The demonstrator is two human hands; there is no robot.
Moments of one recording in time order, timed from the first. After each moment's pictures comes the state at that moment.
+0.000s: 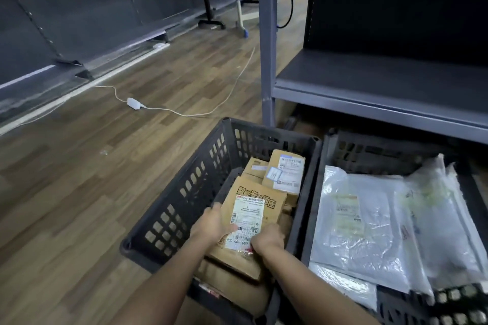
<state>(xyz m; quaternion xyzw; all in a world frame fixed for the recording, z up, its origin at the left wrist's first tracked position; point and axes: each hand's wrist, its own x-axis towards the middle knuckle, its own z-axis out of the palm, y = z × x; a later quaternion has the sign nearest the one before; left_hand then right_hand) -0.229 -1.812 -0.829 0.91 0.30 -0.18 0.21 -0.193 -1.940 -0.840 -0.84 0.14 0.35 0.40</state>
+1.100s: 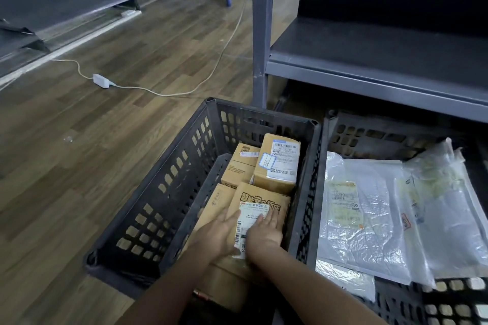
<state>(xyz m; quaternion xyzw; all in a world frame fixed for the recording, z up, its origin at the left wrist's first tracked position) -0.215 -1.818 -0.907 0.94 0.11 -0.27 0.16 -0.173 -1.935 -0.867 -0.91 -0.17 0.36 -0.12</state>
